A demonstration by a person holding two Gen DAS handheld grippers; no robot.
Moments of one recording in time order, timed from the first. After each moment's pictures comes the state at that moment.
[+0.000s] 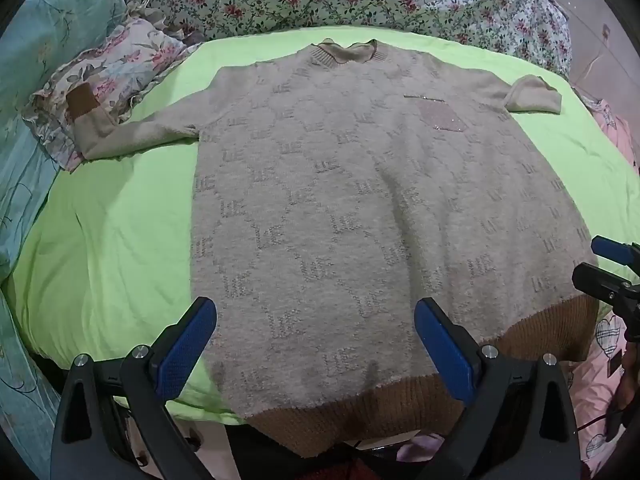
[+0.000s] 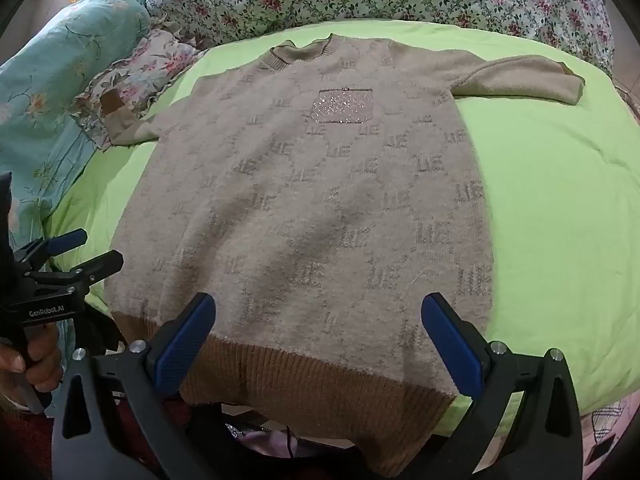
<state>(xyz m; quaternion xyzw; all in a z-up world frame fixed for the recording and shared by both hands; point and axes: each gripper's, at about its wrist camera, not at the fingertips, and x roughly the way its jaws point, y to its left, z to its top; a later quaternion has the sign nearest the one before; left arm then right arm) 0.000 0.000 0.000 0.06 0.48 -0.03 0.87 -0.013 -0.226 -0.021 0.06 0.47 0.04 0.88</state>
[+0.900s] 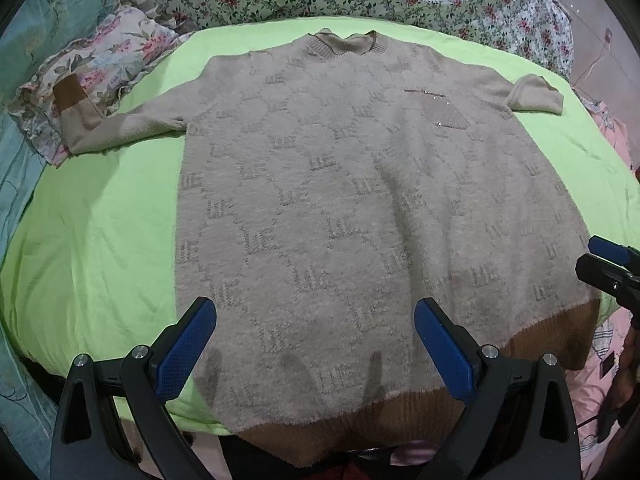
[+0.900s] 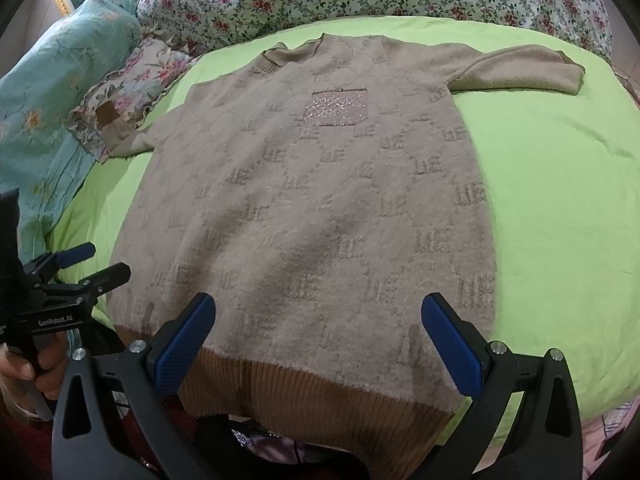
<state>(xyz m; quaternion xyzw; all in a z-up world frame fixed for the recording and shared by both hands) 0.020 0.005 -0.012 0.04 0.50 -0.06 0.86 0.000 -0.240 -0.026 0.10 0.50 0.04 0.86</state>
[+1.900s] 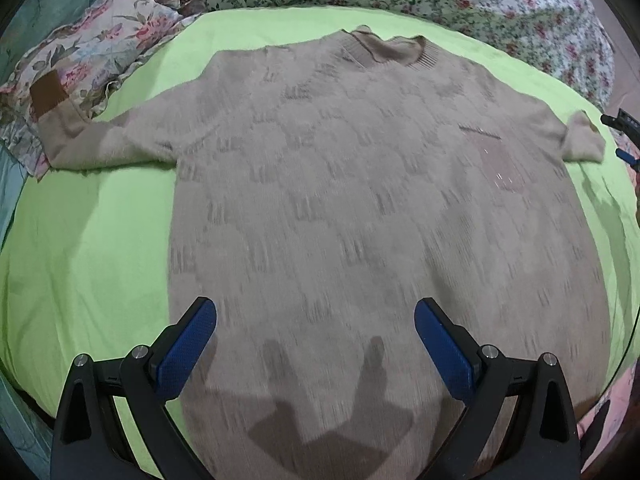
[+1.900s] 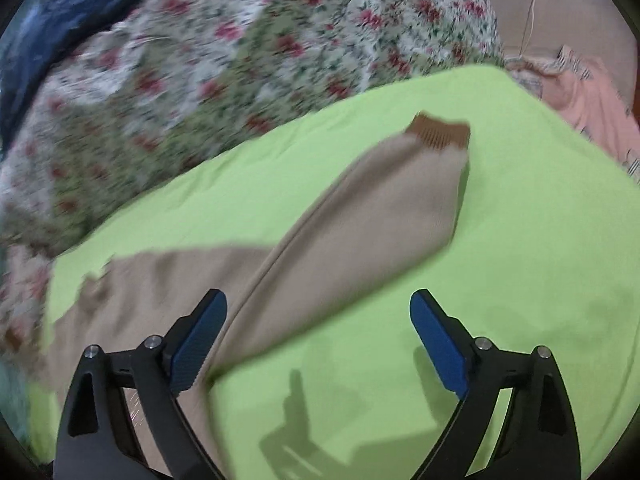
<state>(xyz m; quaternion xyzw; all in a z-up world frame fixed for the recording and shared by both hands) 0.135 0.020 -0.018 0.01 0.53 -0.02 0.85 0.225 -0.518 0.016 0.19 0.38 -0.19 0.88</state>
